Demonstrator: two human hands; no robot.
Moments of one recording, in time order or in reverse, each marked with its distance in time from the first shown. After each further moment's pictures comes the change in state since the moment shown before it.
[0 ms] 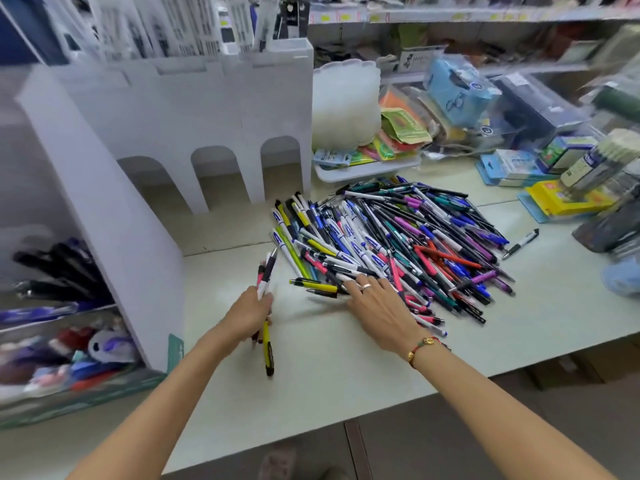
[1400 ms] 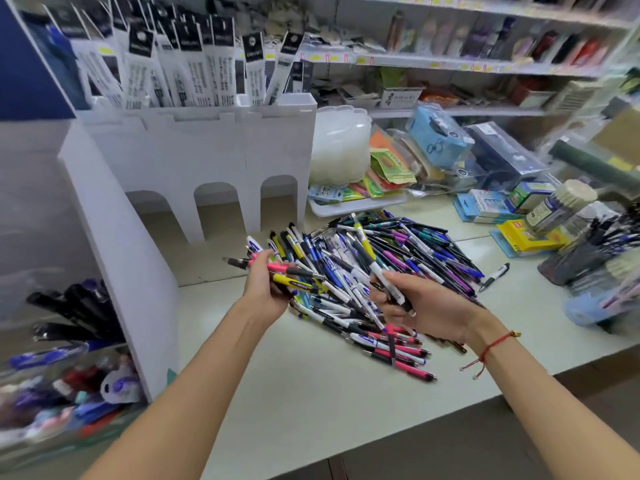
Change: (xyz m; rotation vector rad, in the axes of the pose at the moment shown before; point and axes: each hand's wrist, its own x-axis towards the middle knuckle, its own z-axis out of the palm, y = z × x) left_hand 0.002 0.099 -0.019 -1.323 -0.080 -0.192; right_hand -0.008 0.047 -0.139 2.043 -0.432 0.379
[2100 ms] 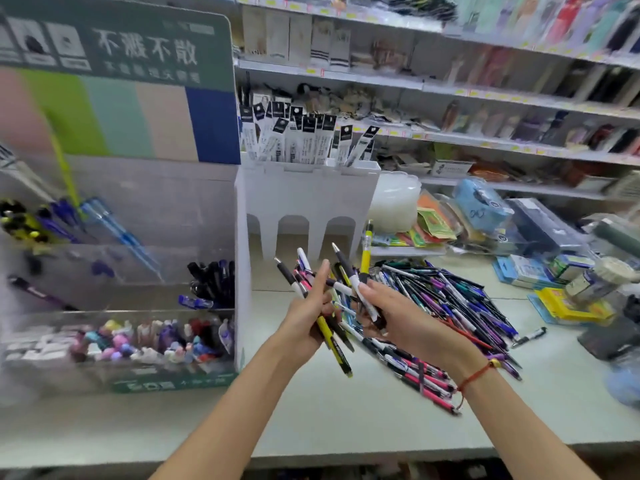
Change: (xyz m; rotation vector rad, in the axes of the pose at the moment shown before) left_hand -0.138 0.002 -0.033 0.136 -0.178 0.216; right_hand -0.020 -0.003 0.140 -0.355 0.016 -0.221
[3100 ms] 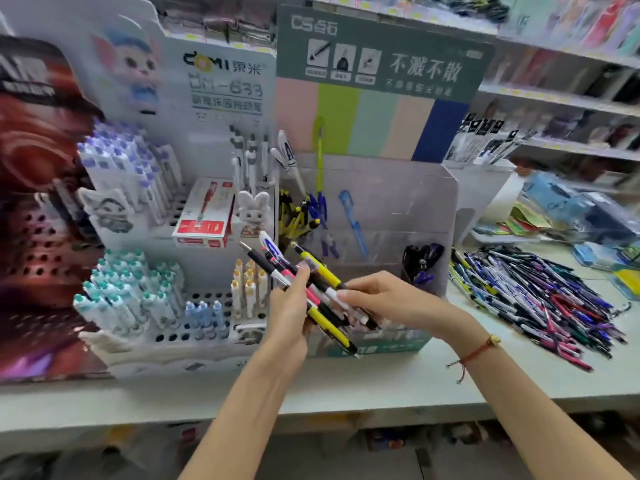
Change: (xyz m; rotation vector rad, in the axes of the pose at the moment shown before) left_hand -0.127 0.179 -0.331 0.018 0.136 0.201; right_hand 0.084 -0.027 0.382 -0.691 -0.102 -0.045
